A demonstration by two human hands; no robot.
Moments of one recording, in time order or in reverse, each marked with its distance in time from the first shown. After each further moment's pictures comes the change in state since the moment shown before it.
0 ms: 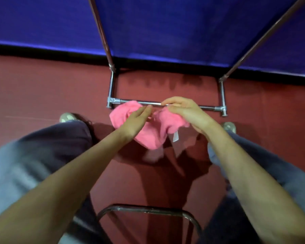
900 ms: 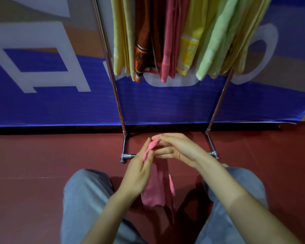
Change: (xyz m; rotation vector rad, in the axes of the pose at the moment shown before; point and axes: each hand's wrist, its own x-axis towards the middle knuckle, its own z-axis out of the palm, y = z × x) left_hand -0.215 0.054 0.005 0.200 0.176 0.706; right_hand -0.185 -0.121 0.069 0.304 -0.082 -0.145
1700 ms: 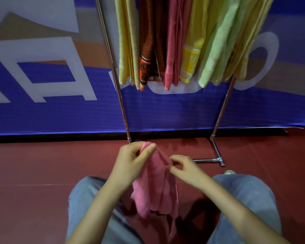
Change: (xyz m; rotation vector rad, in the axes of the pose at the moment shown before) left_hand 0.014 0.040 -0.042 0.077 0.090 0.136; right_hand -0.003 0.052 -0.012 -0.760 0.182 -0.395
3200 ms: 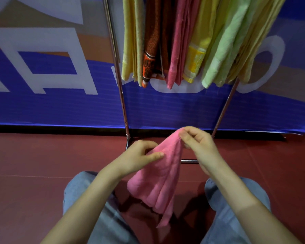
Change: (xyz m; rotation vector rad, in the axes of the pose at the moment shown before) left_hand 0.026 -0.029 0.003 0.038 -0.453 -0.073; right_hand 0.010 -0.053 -0.042 0.542 0.246 -0.032
